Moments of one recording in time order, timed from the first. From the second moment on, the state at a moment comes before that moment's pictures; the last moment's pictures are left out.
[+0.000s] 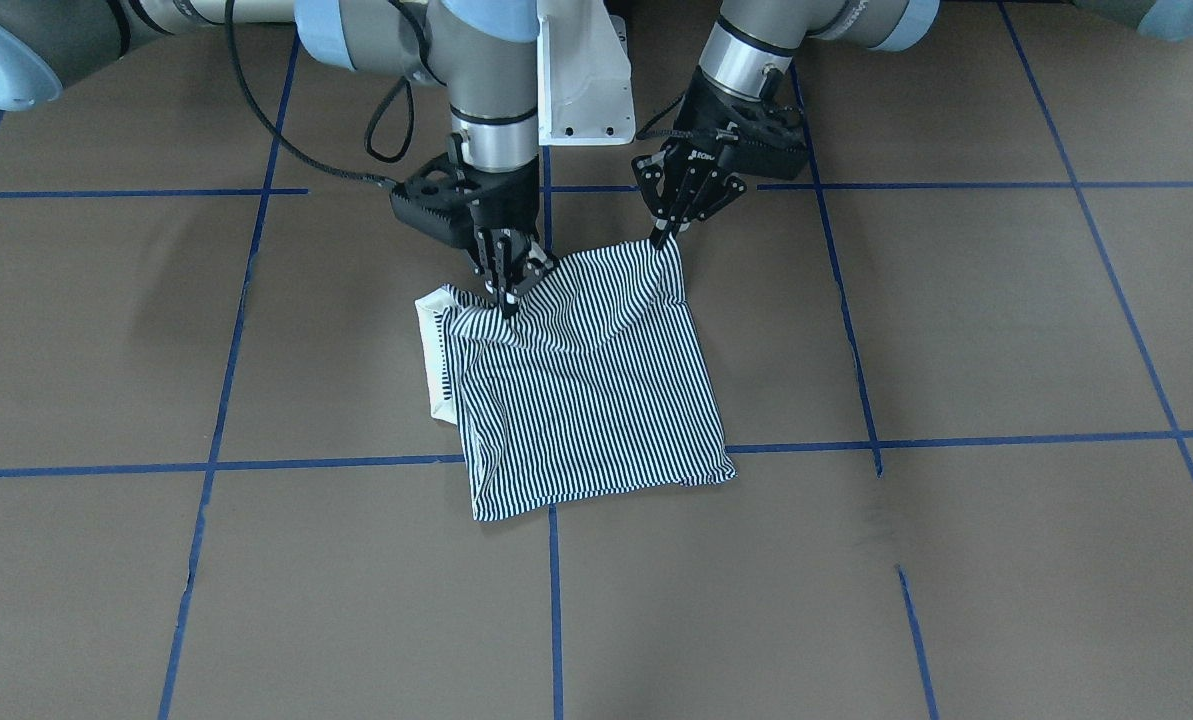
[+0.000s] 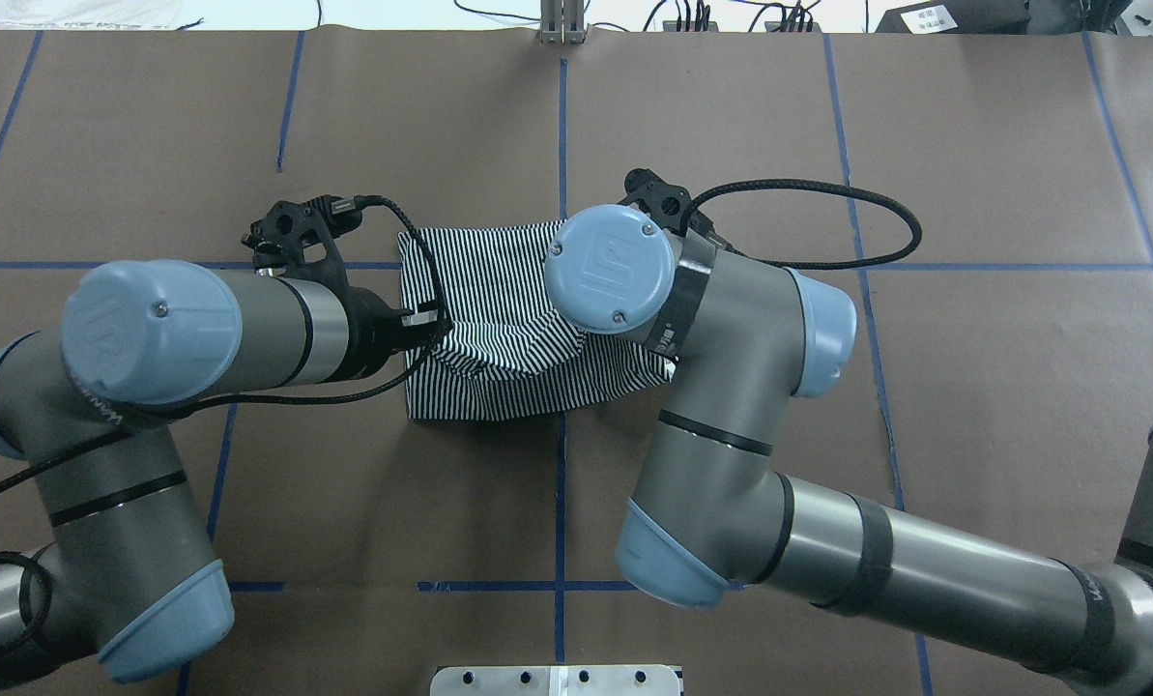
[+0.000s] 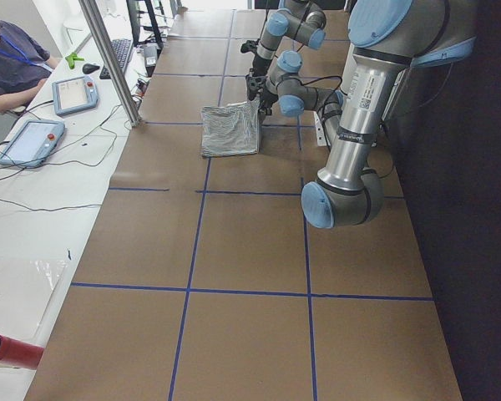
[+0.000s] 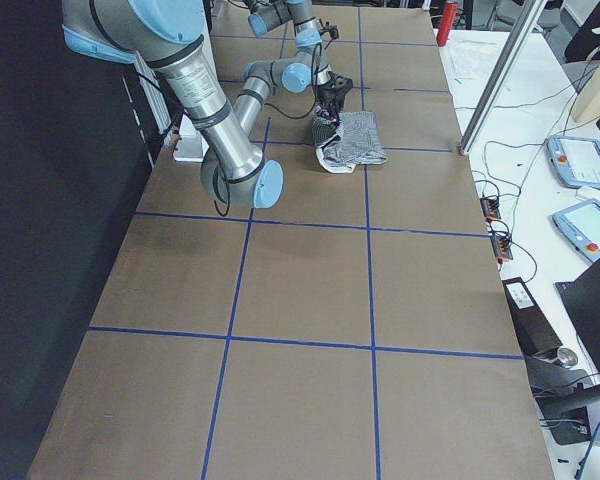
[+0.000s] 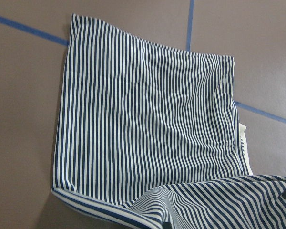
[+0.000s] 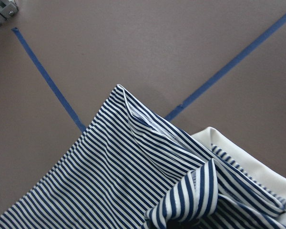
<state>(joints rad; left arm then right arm) -0.53 -2.02 -1.98 -1.84 -1.66 -1.49 0.49 -0.75 1.63 -1.65 1.52 1.94</state>
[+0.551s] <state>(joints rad) -0.62 -2.12 -1.69 -1.97 -1.65 -1.43 0.54 -0.67 1.31 -1.45 1.52 1.91</state>
